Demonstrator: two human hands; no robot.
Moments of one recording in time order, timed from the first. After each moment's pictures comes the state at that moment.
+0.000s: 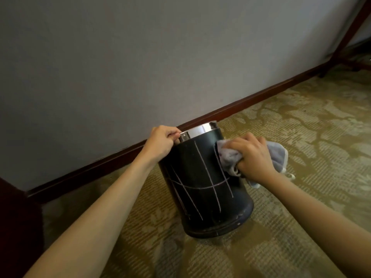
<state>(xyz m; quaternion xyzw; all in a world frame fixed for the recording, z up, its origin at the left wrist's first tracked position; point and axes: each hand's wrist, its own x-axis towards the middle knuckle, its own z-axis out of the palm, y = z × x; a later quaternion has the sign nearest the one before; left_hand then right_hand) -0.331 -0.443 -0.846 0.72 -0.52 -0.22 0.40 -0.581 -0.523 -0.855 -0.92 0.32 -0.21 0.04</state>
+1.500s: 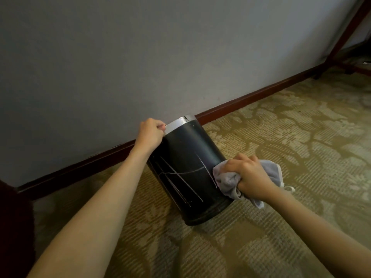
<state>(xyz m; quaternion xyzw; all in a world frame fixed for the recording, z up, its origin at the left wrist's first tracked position) -0.309 -0.463 -0.855 0.80 -0.44 -0.14 0.38 -0.601 -0.509 -0.874 -0.96 0.27 -0.06 0.10</state>
